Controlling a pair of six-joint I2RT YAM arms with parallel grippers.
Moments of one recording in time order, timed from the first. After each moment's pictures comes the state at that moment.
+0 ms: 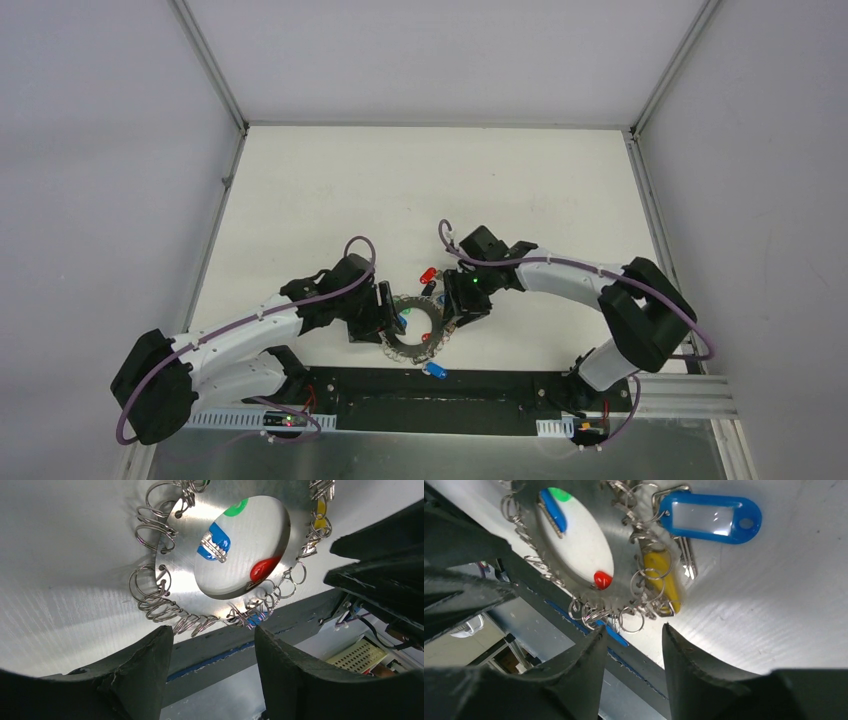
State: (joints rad) left arm -0.79 1.00 0.50 -0.46 0.23 -1.02; right arm 0.79 1.53 0.84 -0.49 -0.48 0.58
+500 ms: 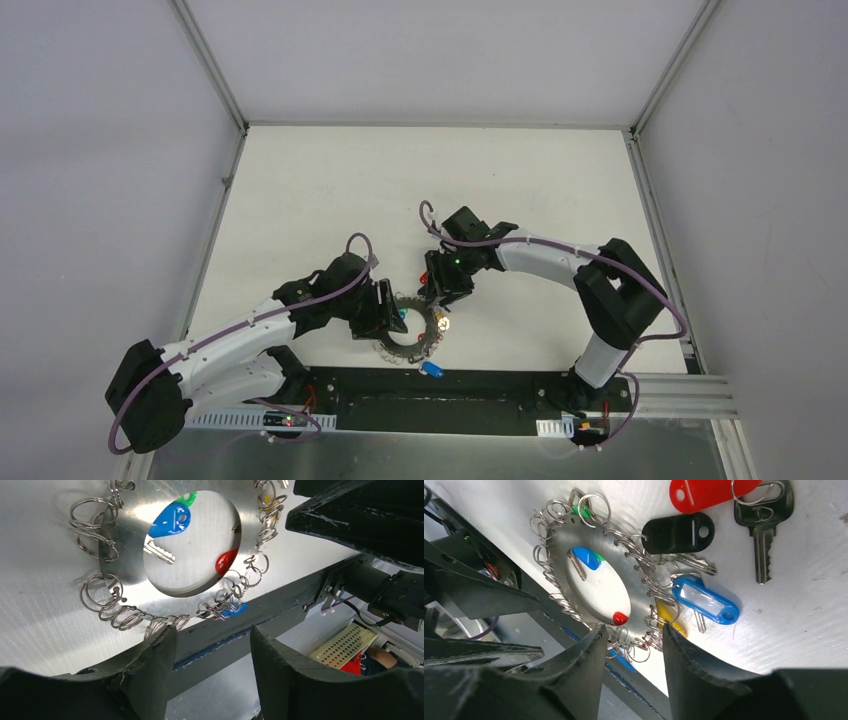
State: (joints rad) left arm -0.79 0.95 0.50 -0.42 0.28 -1.00; right arm 0.79 1.72 1.05 -0.50 -0.48 0.54
